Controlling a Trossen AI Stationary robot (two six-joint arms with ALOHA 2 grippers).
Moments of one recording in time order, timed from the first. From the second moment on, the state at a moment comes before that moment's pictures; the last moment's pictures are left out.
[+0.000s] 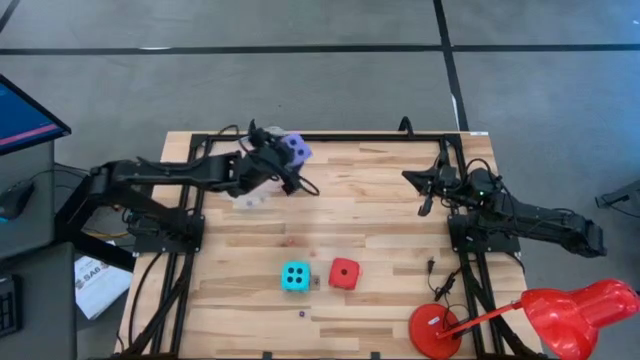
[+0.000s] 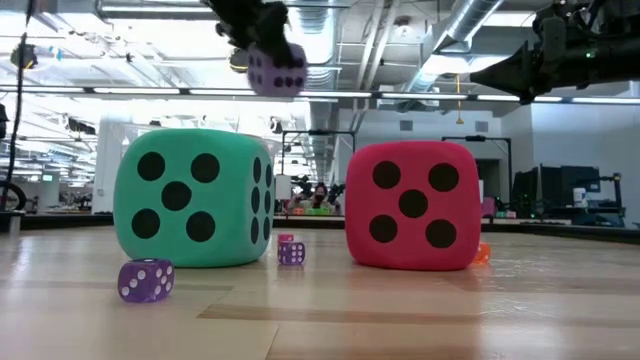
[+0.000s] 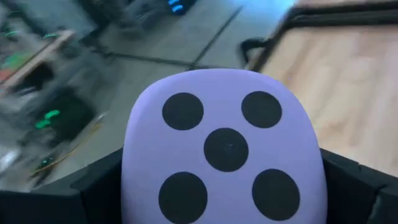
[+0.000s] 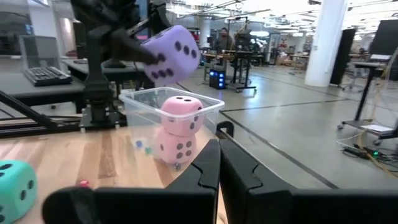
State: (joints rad) left arm 0.09 1.35 1.18 -0.39 -0.76 0.08; right arm -0.34 0.33 0.19 0.18 0.05 -0.05
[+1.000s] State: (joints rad) left arm 0.17 1.19 1.04 -0.86 -1.20 -0.59; right arm -0.33 0.33 0.19 0.18 0.05 -0.05
